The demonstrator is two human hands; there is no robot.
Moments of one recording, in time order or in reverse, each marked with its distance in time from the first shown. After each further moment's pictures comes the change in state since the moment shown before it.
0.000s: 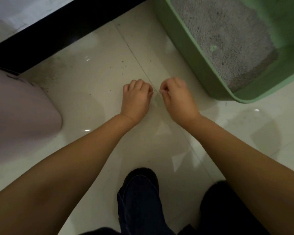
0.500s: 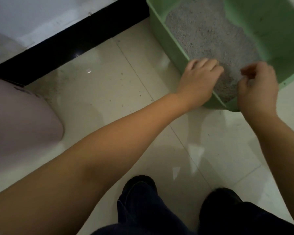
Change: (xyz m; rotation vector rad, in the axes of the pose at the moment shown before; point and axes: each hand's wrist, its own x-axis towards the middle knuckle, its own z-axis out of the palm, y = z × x) left_hand 0.082 0.130 -0.033 -0.108 -0.089 0.333; right_hand -0.009 0.070 -0.122 -0.091 0.355 0.430
